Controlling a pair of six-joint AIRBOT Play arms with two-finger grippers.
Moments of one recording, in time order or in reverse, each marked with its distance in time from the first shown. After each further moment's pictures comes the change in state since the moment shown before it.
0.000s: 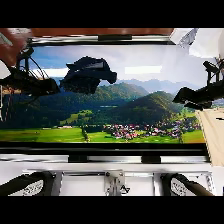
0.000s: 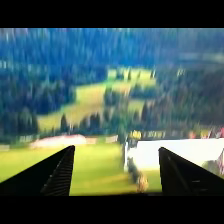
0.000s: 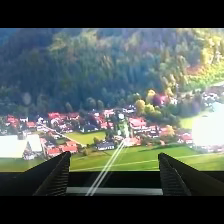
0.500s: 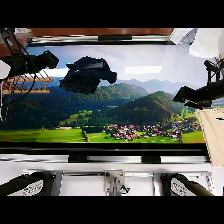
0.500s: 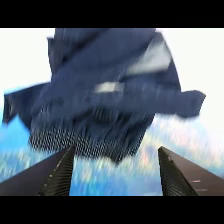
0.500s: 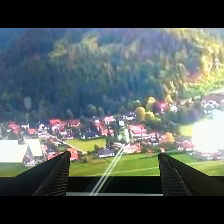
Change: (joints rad) left arm -0.001 -0.006 0.000 -0.026 0.538 0.008; right arm 0.000 0.000 0.000 0.002 -0.021 0.000
